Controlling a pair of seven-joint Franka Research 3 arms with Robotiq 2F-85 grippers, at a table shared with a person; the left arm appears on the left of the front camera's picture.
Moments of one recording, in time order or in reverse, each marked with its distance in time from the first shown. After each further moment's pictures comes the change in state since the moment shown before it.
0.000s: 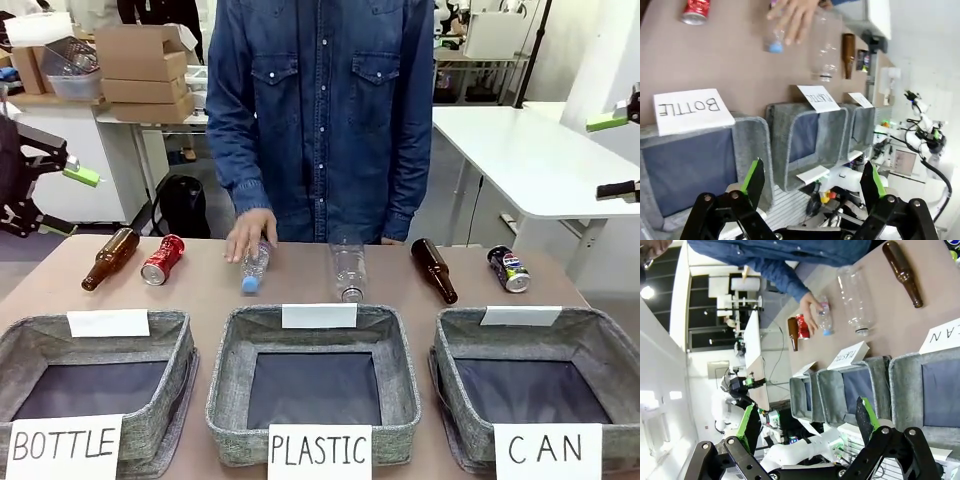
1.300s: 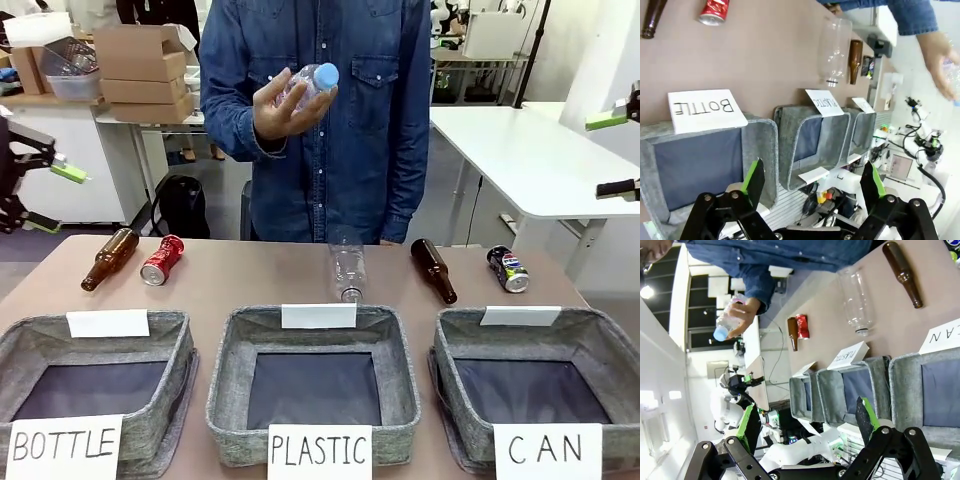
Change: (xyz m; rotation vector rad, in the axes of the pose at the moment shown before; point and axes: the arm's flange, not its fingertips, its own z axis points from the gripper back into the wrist) left arm 0.011 0.014 0.025 -0.004 -0.010 0.052; right arm 0.001 0.002 0.001 -0.003 0.001 0.003
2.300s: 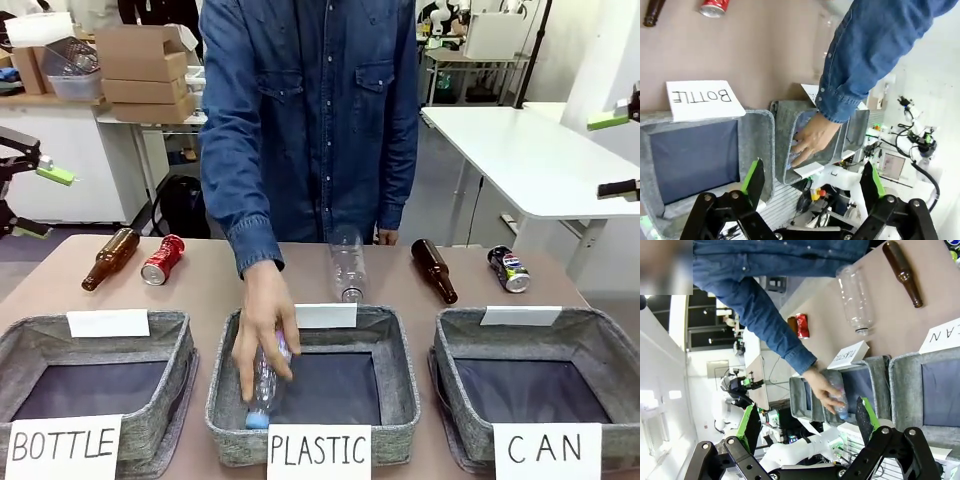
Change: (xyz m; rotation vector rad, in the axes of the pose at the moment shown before) left arm -0.013 0.008 0.007 -0.035 0.002 0.021; right arm 0.000 0.000 0.000 -0.001 0.003 -0.001
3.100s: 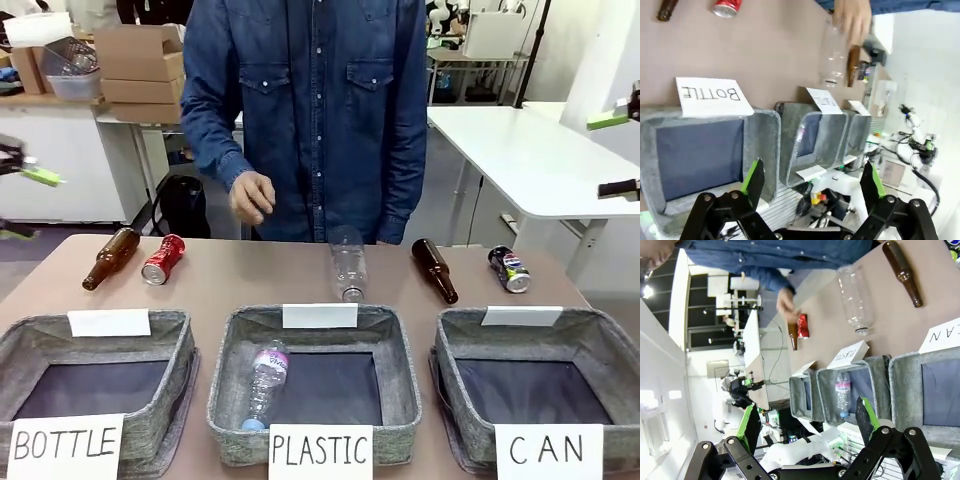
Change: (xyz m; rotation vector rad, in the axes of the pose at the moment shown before) left arm 0.003 0.003 -0.006 0.040 -0.004 0.029; right arm 0.000 0.000 0.000 0.000 0.000 0.000
